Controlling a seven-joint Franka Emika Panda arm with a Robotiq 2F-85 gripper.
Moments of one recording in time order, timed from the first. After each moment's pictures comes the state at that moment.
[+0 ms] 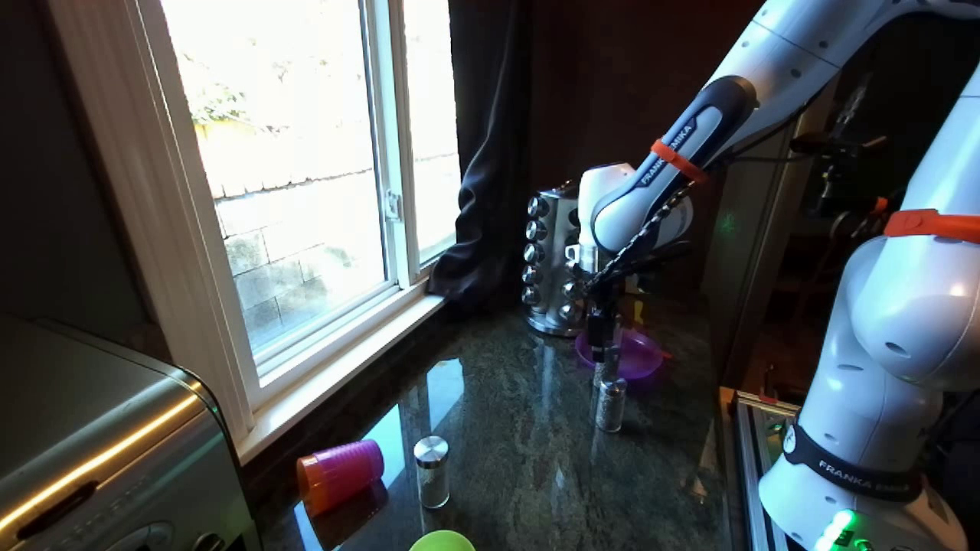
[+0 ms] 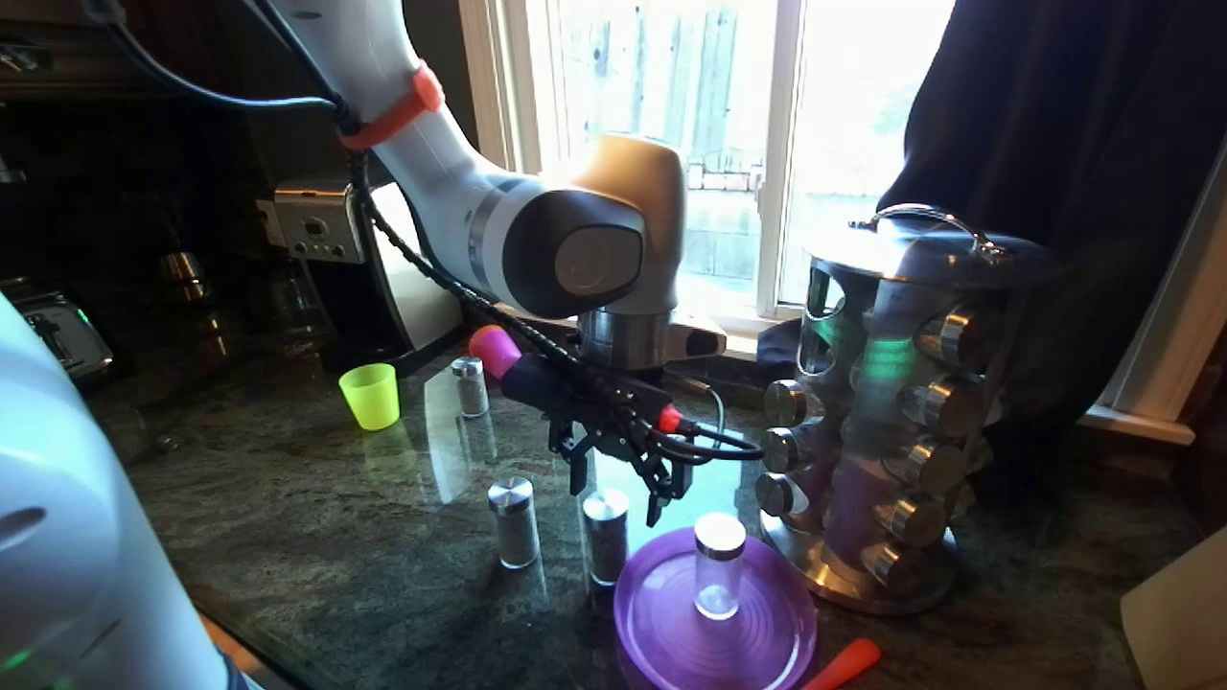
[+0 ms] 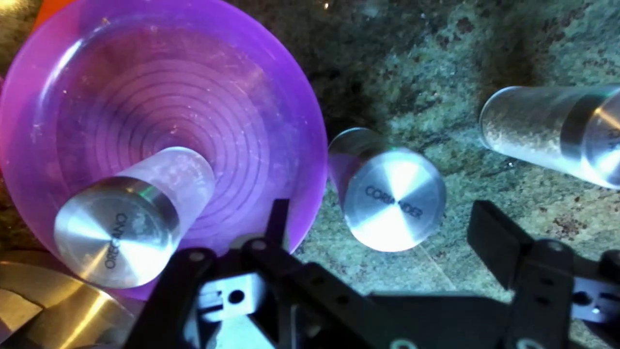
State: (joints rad) arm -0.16 -0.15 -0.24 -2.75 -0.07 2.50 -0.36
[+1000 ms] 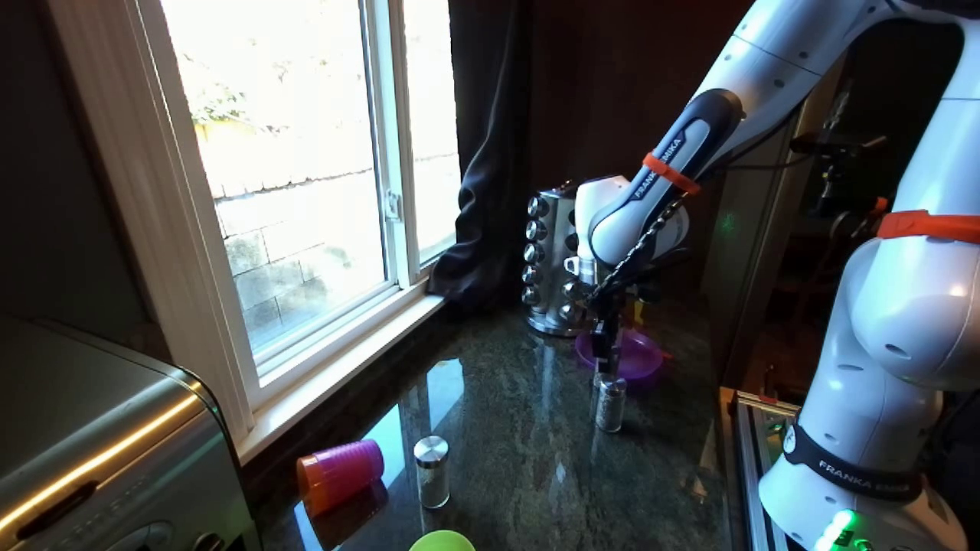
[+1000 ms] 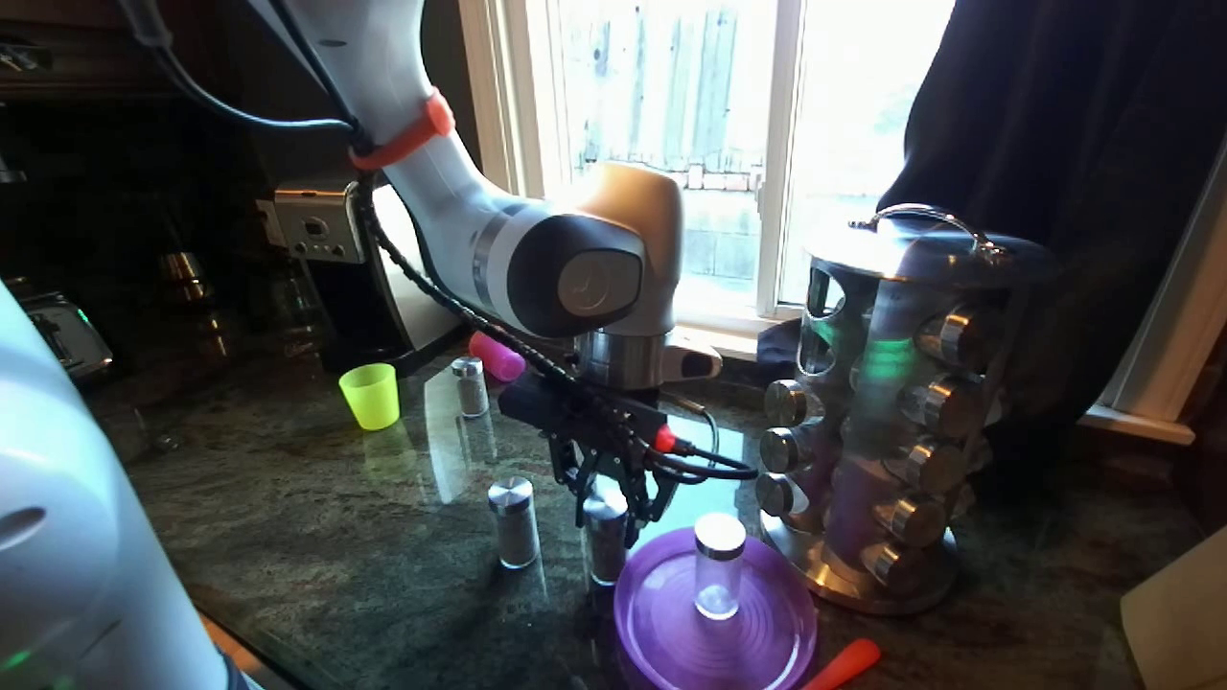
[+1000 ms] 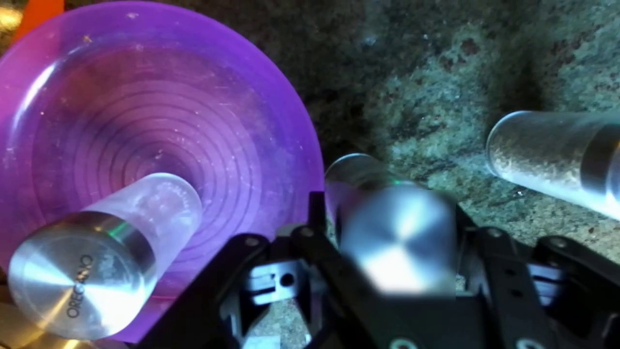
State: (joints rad) arm -0.16 -0.09 -0.23 -2.75 -0.07 2.51 -0.36
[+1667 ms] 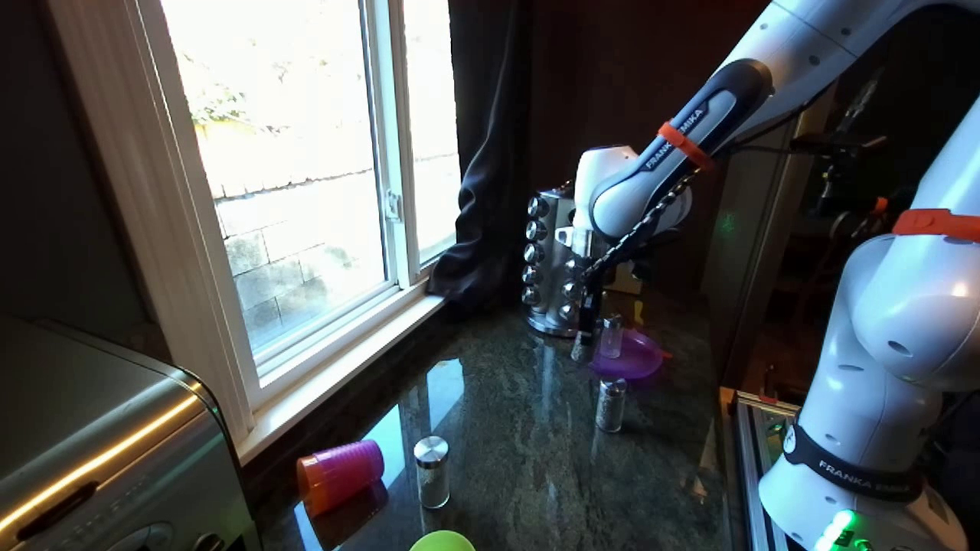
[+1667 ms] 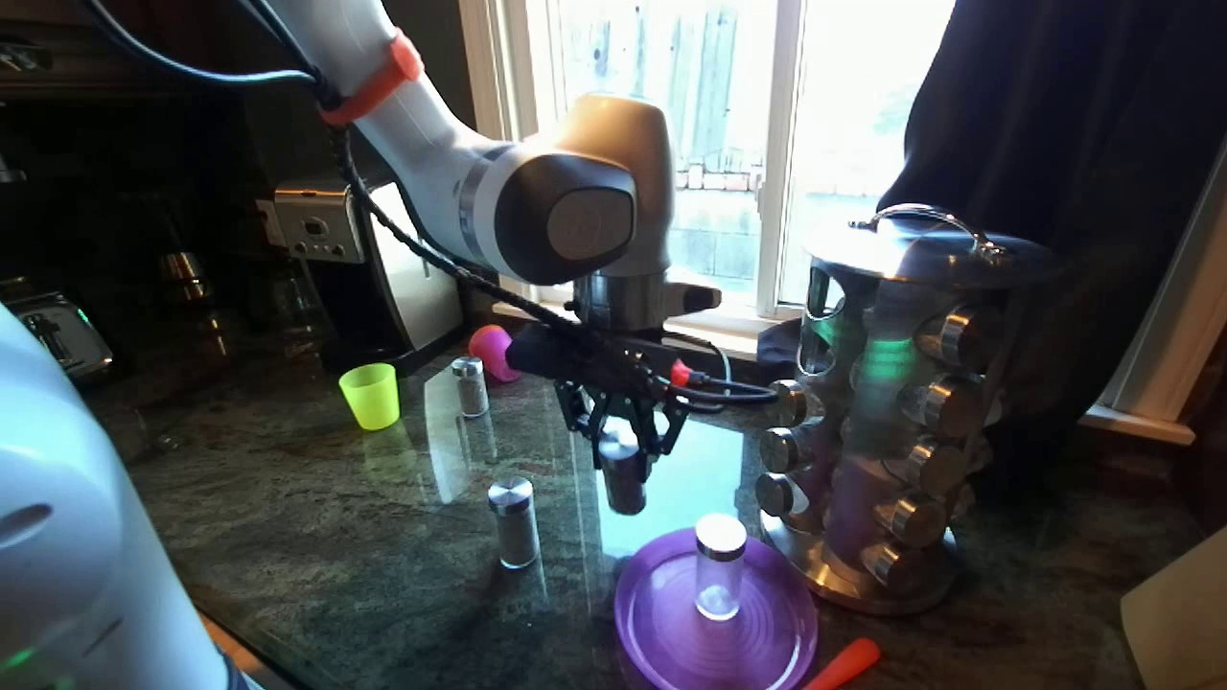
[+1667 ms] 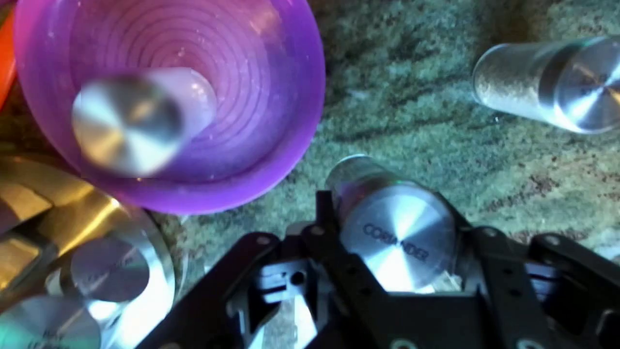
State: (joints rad) arm -0.14 -0.22 -0.21 -2.73 -0.06 2.51 -0.43
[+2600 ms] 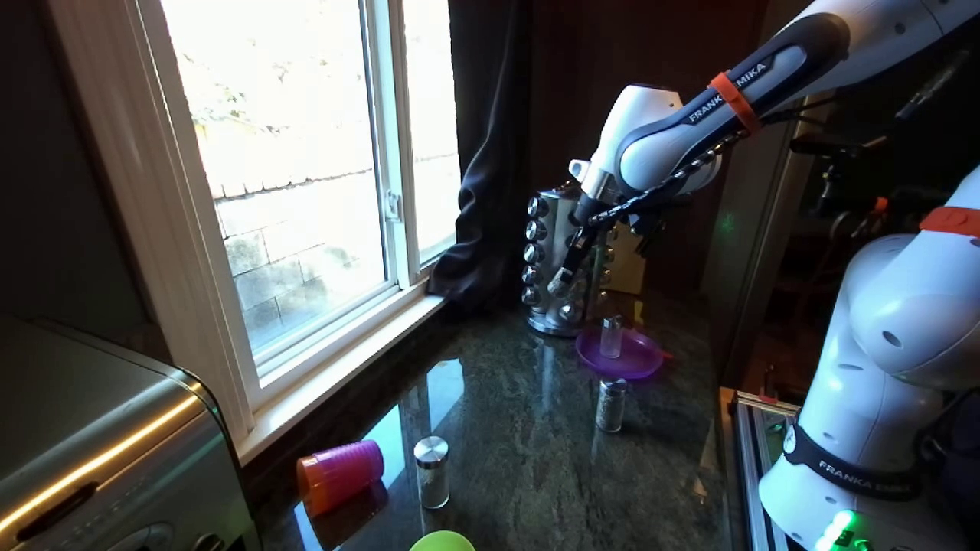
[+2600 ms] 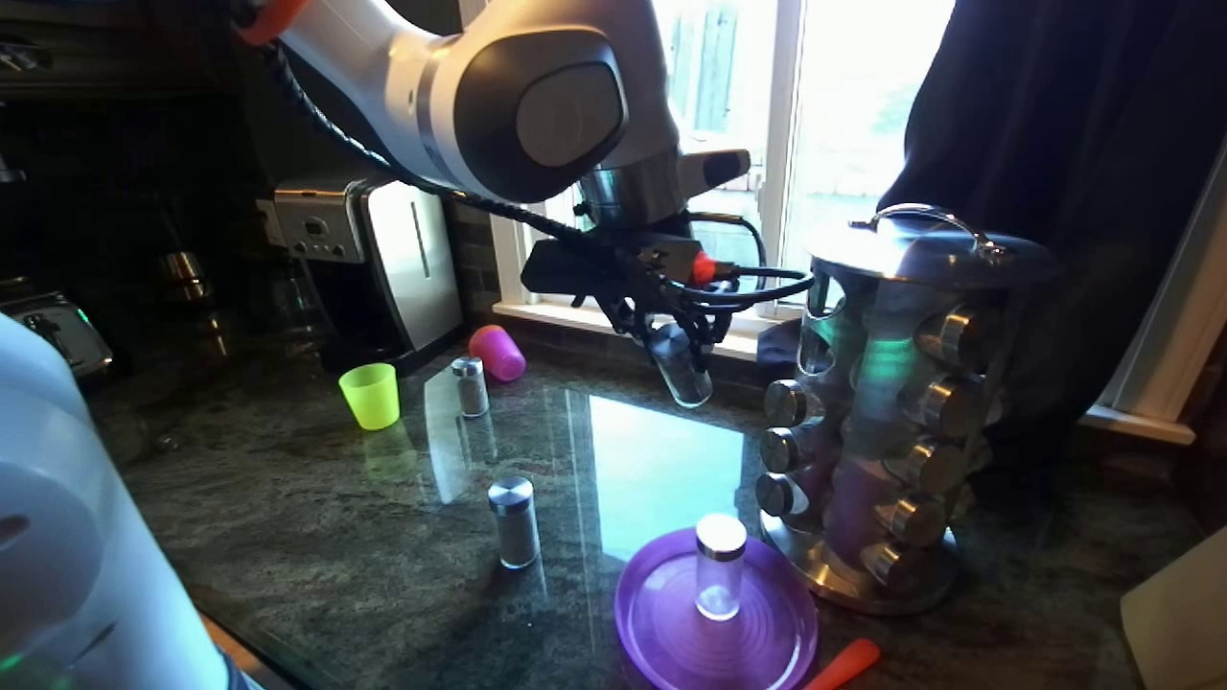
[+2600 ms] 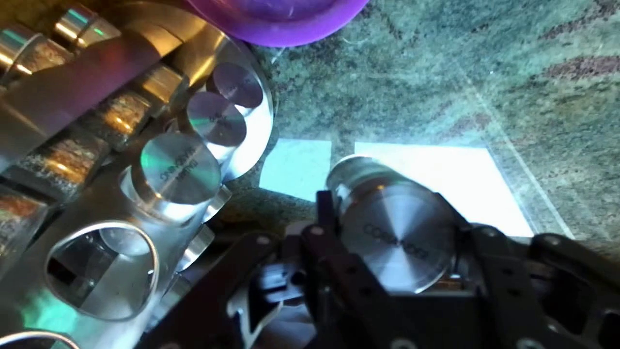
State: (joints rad) arm -0.19 -0.44 -0.22 -2.75 -0.10 2.65 -0.38
